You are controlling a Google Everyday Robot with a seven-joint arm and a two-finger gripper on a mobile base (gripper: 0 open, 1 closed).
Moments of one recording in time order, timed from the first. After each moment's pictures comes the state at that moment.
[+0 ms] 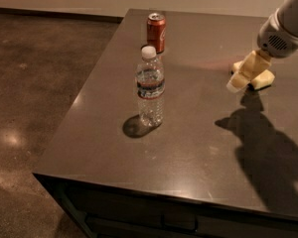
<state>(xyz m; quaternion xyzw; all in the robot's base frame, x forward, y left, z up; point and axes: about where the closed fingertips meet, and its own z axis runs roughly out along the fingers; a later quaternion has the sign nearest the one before) 0.578 -0.254 0.930 -0.41 0.88 -0.03 0.22</state>
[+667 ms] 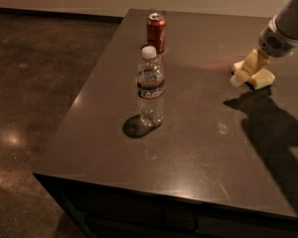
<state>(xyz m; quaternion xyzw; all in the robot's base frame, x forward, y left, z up) 0.632 -0.299 0.898 -0.35 0.91 -0.04 0.21</state>
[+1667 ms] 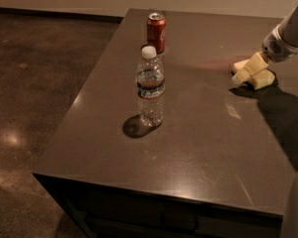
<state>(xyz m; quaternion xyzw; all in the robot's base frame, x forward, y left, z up) 0.671 -0.335 0.856 -0.29 0.93 0.01 0.21</state>
